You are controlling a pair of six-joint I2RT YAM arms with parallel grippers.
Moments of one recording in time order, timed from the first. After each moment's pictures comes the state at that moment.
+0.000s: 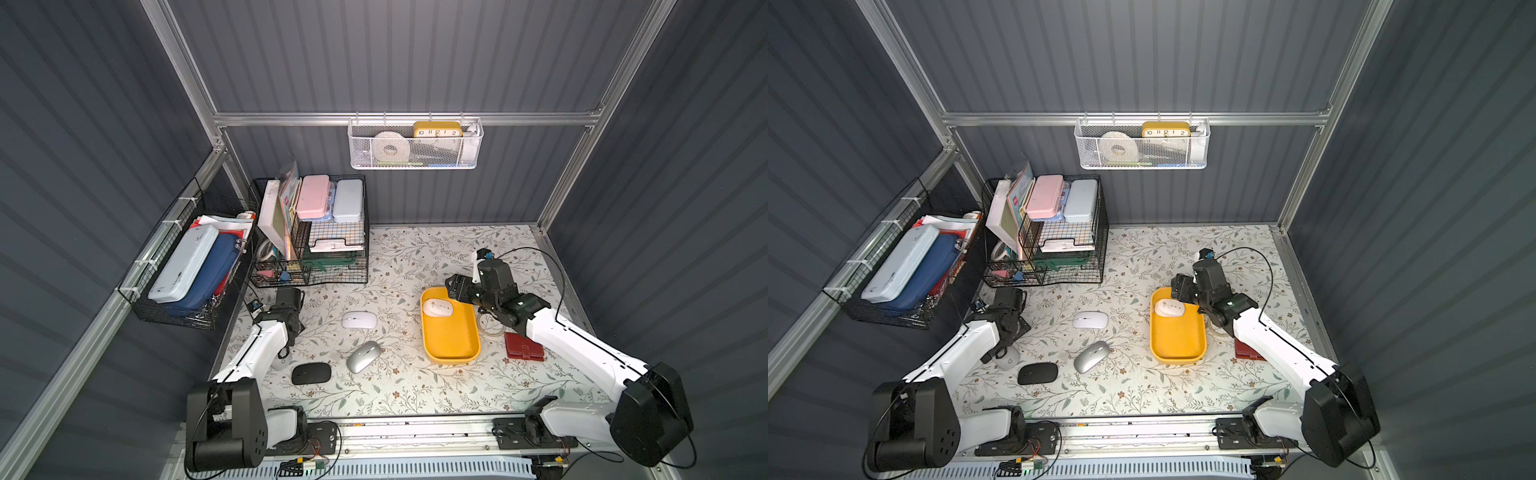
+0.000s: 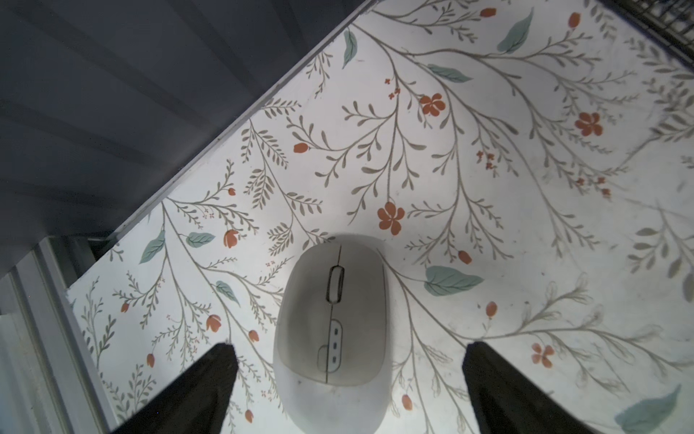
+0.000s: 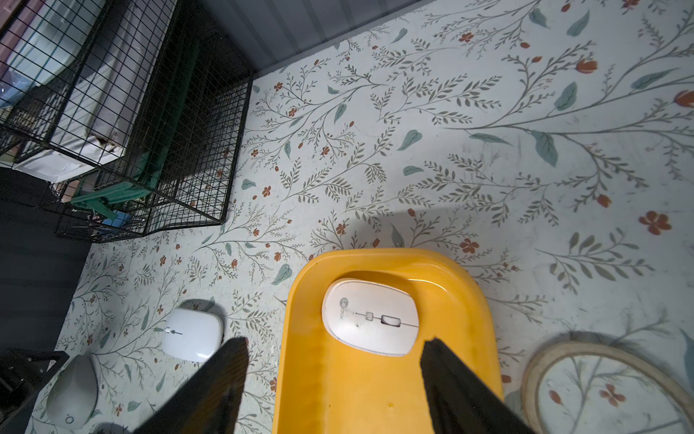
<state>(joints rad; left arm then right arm) 0.02 1.29 0.71 -0.69 -0.54 -0.71 0.47 1.28 0.89 -0.28 0.04 0.59</state>
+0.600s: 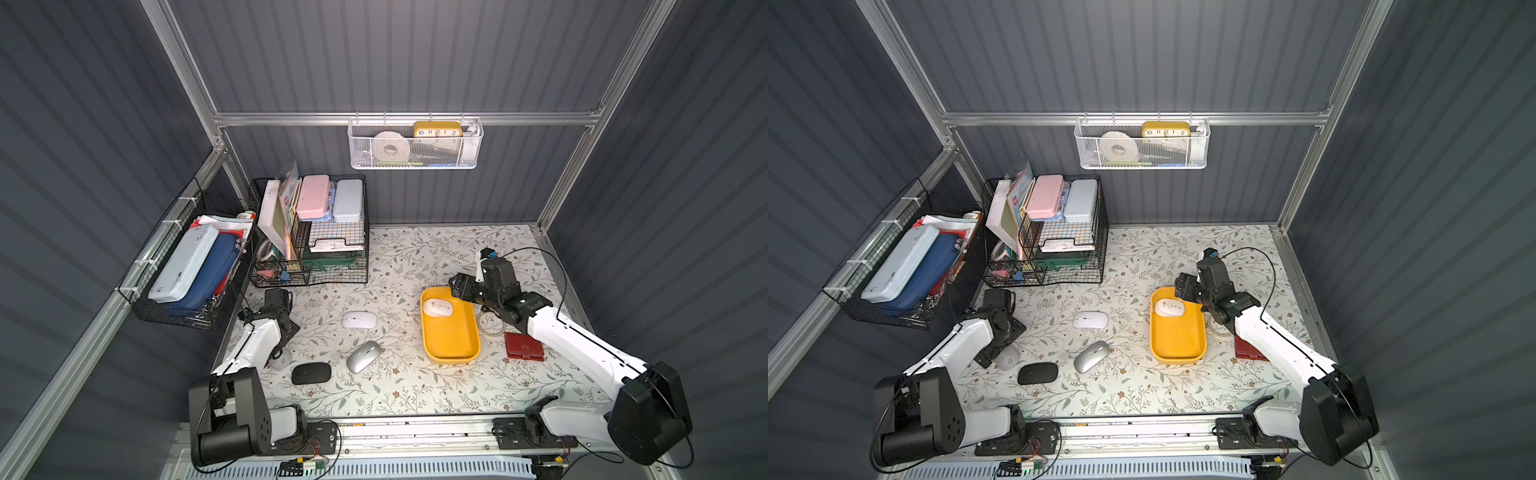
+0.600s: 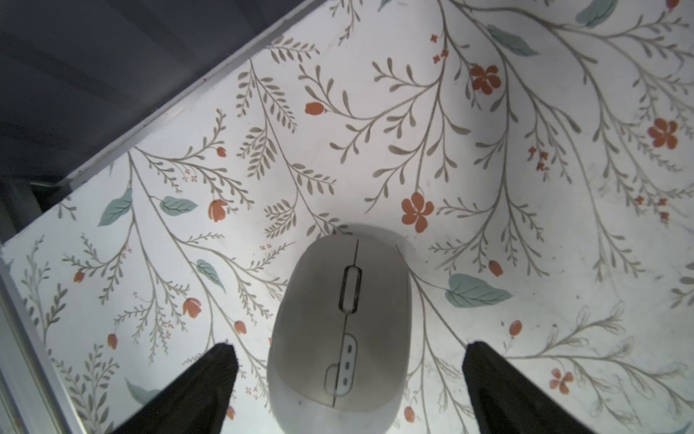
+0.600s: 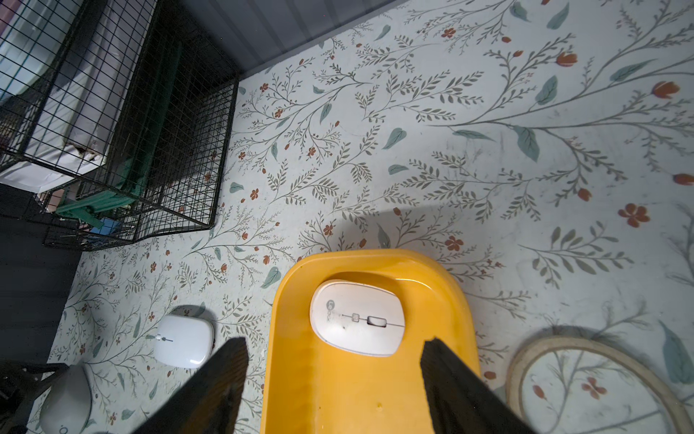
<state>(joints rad) 0.13 1.33 0.71 -0.68 -0.38 -0.75 0.43 1.28 0.89 -0.29 0.03 0.59</state>
